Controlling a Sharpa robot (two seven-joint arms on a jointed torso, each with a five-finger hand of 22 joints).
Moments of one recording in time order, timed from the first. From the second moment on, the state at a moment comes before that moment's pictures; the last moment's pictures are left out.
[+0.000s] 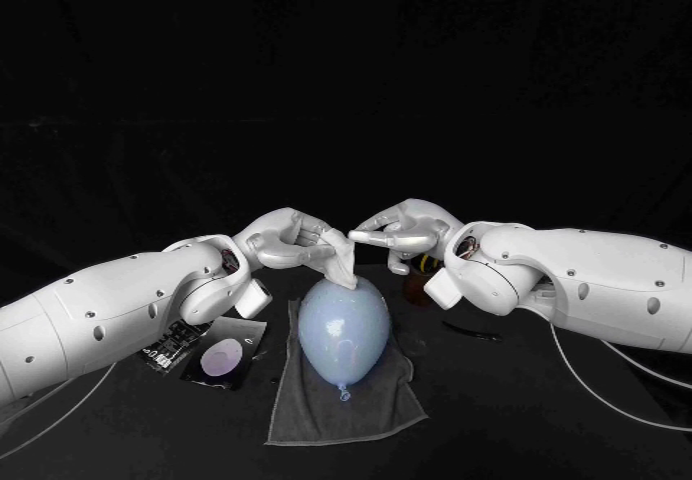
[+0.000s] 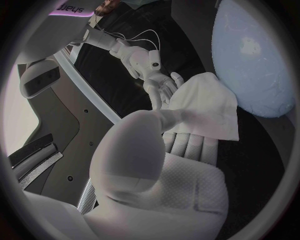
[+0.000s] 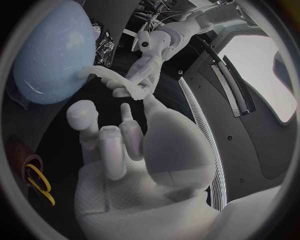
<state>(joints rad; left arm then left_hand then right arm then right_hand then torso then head) 1.26 -0.69 -0.06 1.32 -0.59 0.06 0.40 1.46 -0.02 0.77 -0.01 0.05 0.89 0.15 0.35 0.47 0.97 0.20 0.06 0.06 0.88 0.16 0.27 0.33 0.12 0.76 0.20 0.48 0.30 1.37 -0.80 -0.16 1.59 -0.45 -0.32 0.05 1.28 -0.07 0.12 0.22 0.05 0.93 0.15 0.19 0.43 1.43 0.07 1.37 1.31 1.47 0.00 1.53 1.31 0.11 1.26 0.11 0.92 1.29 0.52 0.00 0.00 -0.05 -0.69</state>
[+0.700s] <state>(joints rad) 1.26 -0.69 -0.06 1.32 -0.59 0.06 0.40 1.46 -0.02 0.77 -0.01 0.05 0.89 0.15 0.35 0.47 0.97 0.20 0.06 0.06 0.89 0.15 0.27 0.33 0.12 0.76 0.20 0.48 0.30 1.37 -0.79 -0.16 1.60 -0.48 -0.31 0.02 1.32 -0.03 0.13 0.21 0.05 0.97 0.13 0.20 0.43 1.45 0.05 1.41 1.31 1.46 0.00 1.53 1.31 0.11 1.29 0.10 0.98 1.31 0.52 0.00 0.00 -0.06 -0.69</state>
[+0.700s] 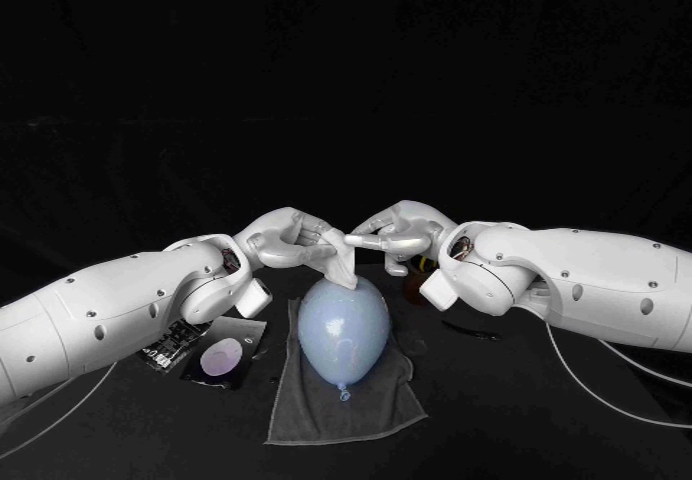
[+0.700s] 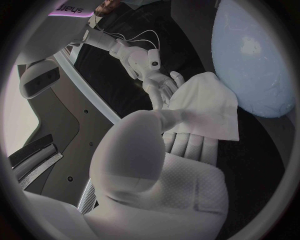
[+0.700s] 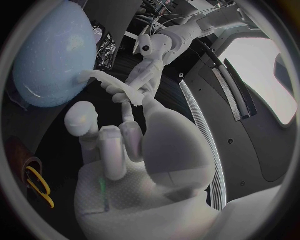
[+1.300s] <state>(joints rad) 1.26 -0.69 -0.06 1.32 -0.59 0.06 0.40 1.46 -0.02 0.77 -0.01 0.05 0.89 0.15 0.35 0.47 0.97 0.20 0.06 0.06 0.89 0.15 0.27 0.33 0.12 0.75 0.20 0.48 0.30 1.37 -0.78 -0.16 1.60 -0.47 -0.33 0.03 1.40 0.01 0.22 0.15 0.05 1.05 0.08 0.25 0.43 1.46 0.02 1.48 1.31 1.46 -0.04 1.55 1.31 0.10 1.34 0.06 1.05 1.31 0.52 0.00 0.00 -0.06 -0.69</state>
